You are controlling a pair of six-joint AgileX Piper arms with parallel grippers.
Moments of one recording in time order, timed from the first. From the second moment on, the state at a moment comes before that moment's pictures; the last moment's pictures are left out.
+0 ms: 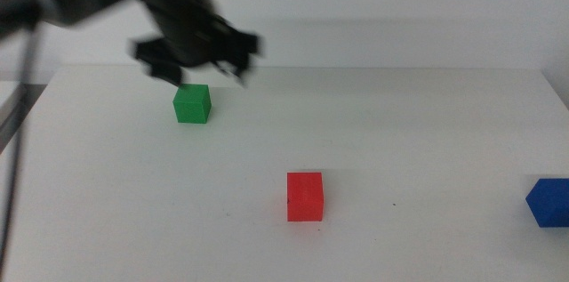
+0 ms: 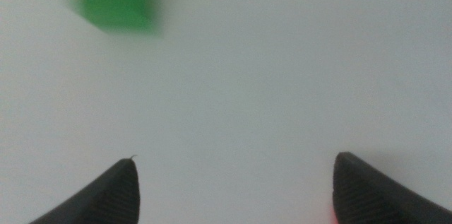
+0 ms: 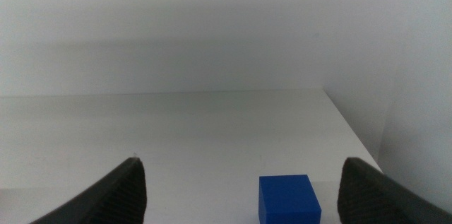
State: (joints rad) left arm -0.43 1.83 -1.67 0.10 1.08 -0.47; right arm -0.05 0.00 0.00 0.04 0.17 -0.03
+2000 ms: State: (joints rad) left arm -0.86 1.87 -1.46 0.40 0.90 -1.12; right arm -0.05 0.00 0.00 0.04 0.17 -0.03
